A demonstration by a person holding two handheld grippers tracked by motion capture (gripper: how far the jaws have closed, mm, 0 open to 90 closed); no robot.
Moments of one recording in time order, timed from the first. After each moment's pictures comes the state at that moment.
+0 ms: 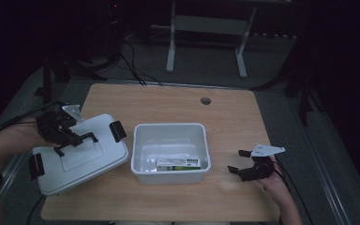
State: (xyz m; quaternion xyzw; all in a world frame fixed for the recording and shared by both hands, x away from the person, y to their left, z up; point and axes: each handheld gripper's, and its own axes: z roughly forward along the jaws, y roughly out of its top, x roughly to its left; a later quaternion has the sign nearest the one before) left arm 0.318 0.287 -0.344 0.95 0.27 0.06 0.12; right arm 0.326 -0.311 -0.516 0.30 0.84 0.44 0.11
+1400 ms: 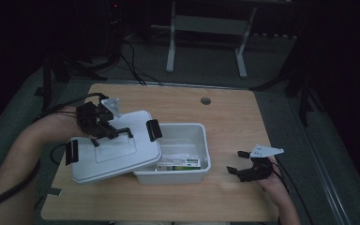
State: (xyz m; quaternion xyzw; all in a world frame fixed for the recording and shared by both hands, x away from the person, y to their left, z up) left arm 0.335 0.193 -0.320 0.97 0.16 0.06 0.16; right arm 0.326 -0.310 -0.522 0.30 0.84 0.44 0.11
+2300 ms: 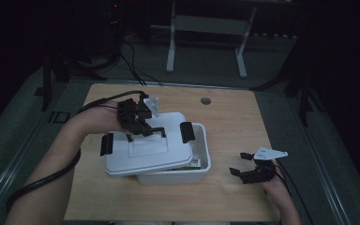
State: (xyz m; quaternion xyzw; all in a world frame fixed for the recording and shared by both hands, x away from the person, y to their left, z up) left arm 0.353 0.106 -0.317 0.98 0.08 0.06 0.18; right arm 0.320 -0.319 -0.527 0.31 0.83 0.46 0.11
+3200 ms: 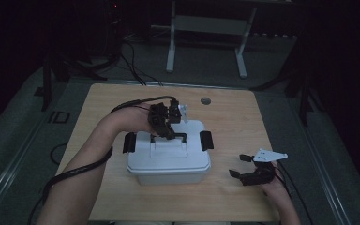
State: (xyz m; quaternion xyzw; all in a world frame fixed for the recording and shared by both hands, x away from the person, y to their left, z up) left arm 0.374 0.038 -0.342 0.99 0.03 0.04 0.14; right arm 0.316 -0.319 -0.531 0.31 0.83 0.46 0.11
